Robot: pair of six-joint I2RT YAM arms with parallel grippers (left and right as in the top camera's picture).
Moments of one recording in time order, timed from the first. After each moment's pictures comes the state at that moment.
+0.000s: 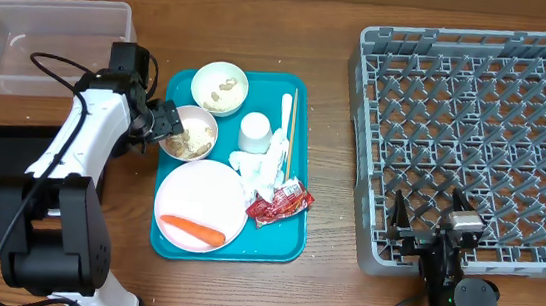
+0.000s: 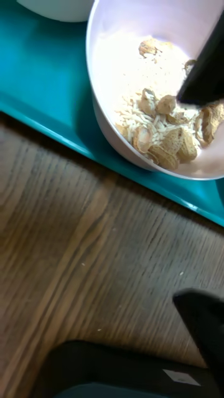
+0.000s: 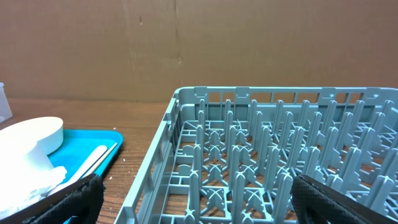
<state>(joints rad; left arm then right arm) 0.05 1.80 1.26 -0.84 -0.04 -0.44 0.10 0.01 0.02 -0.04 -0.02 0.02</state>
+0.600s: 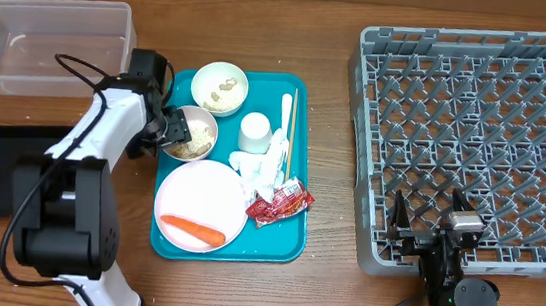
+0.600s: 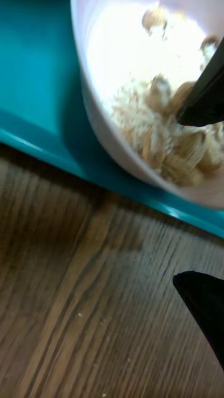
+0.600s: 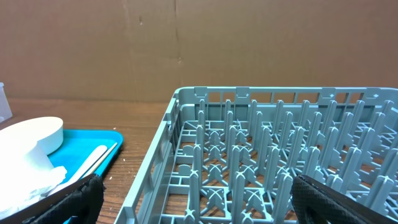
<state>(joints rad) 0.00 1.88 1.25 -0.80 -0.05 -0.44 0.10 0.01 0.02 -0.04 -0.02 0.02</state>
